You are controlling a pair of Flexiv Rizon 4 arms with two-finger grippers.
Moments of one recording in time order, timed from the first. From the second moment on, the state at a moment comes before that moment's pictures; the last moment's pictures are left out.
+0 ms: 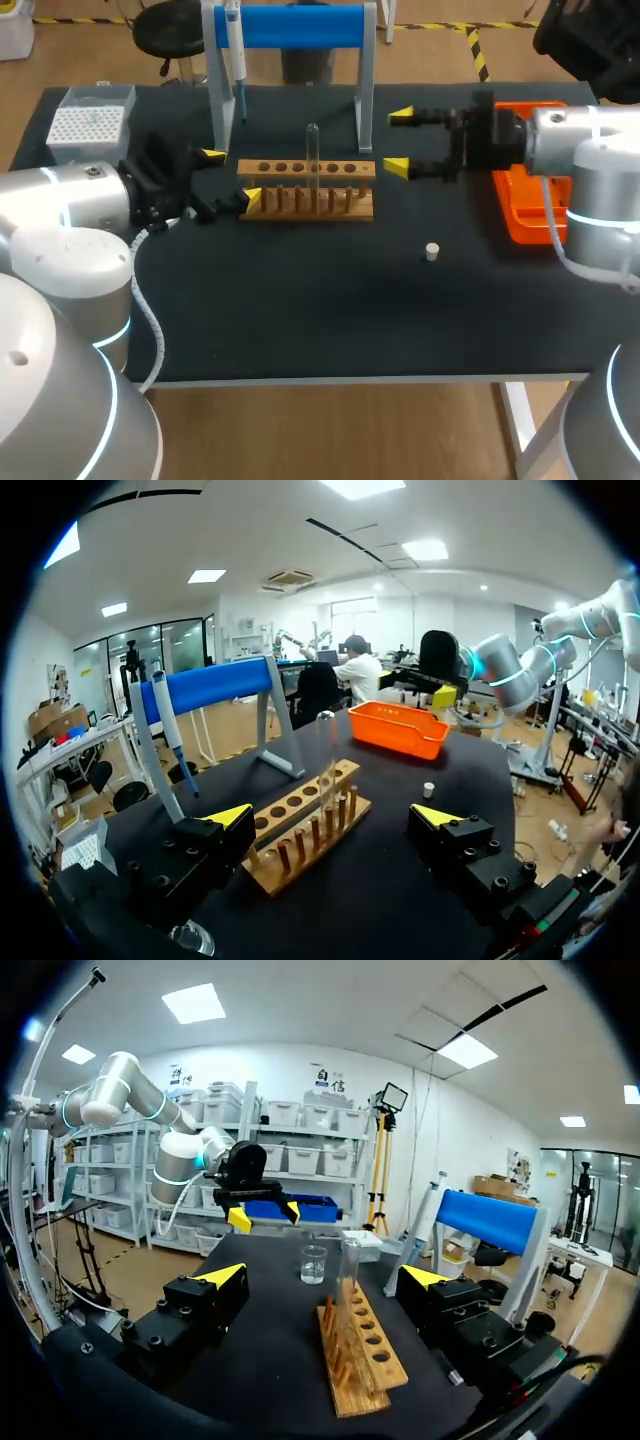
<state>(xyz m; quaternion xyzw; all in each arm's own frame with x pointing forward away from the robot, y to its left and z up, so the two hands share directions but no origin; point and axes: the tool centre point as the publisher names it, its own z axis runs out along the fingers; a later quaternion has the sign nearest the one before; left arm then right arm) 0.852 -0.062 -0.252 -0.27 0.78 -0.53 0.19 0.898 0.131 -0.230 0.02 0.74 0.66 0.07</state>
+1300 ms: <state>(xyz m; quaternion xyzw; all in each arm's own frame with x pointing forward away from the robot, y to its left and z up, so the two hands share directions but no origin) 0.852 -0.062 -0.252 -0.27 0.78 -0.53 0.19 0.939 0.224 -0.268 -0.04 0.71 0.70 -0.04</state>
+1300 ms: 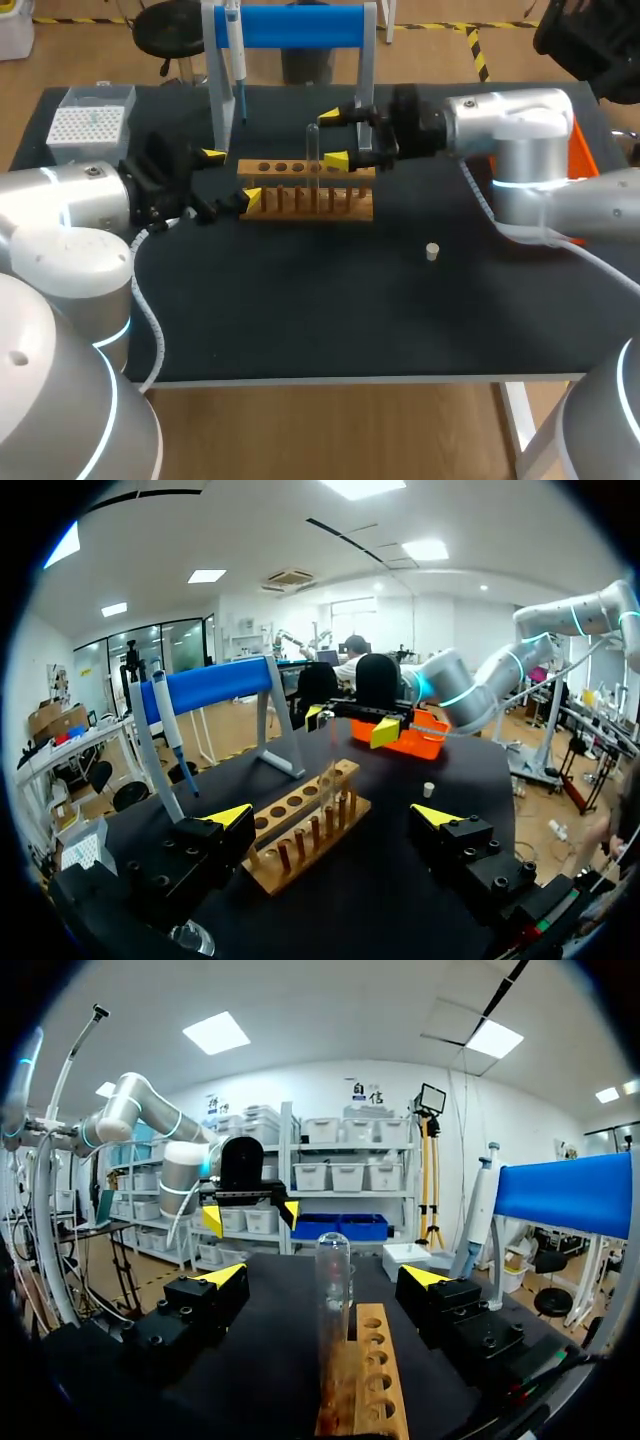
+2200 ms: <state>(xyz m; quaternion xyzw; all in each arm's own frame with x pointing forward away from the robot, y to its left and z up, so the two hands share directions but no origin) 0.852 -0.062 -0.252 -0.27 0.78 -0.53 0.19 0.945 0.249 -0.281 -0.04 0.72 0.70 -0.05</state>
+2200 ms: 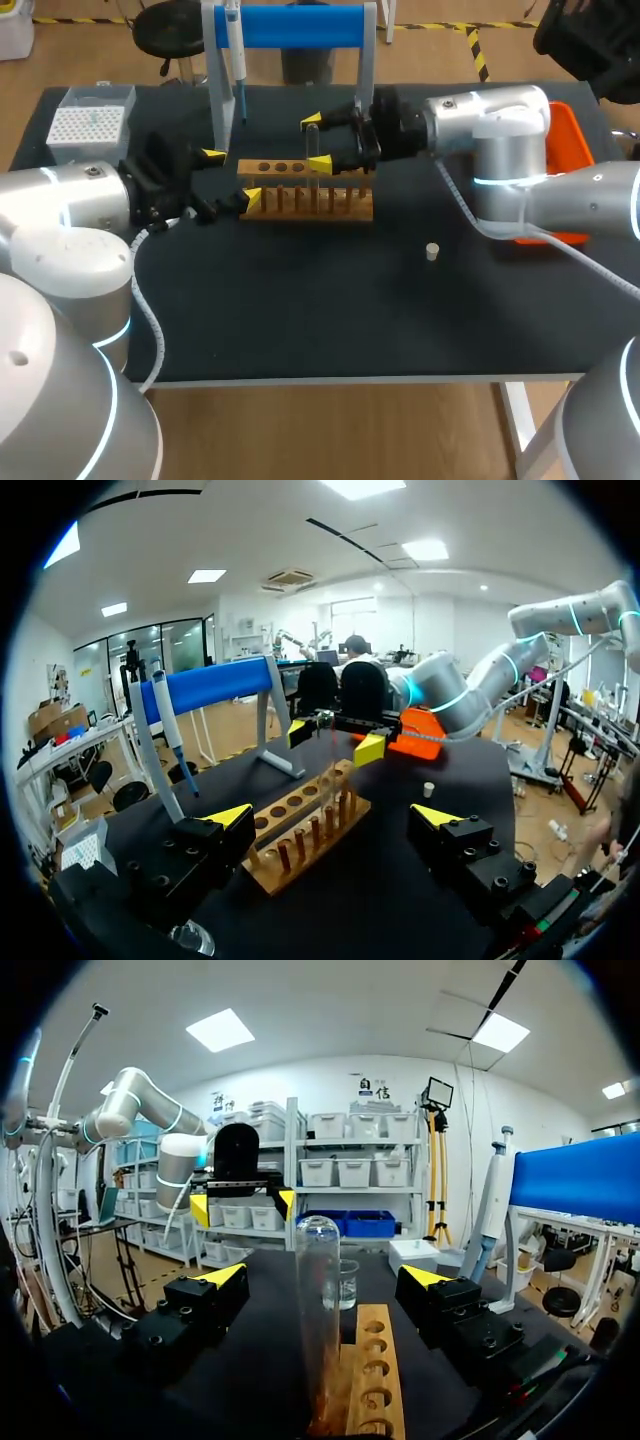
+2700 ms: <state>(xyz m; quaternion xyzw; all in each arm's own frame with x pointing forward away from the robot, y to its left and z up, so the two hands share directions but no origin) 0.852 -0.062 -0.252 -0.27 0.78 -0.53 0.19 0.945 0.256 -0.285 -0.03 0.72 0.69 -0.04</state>
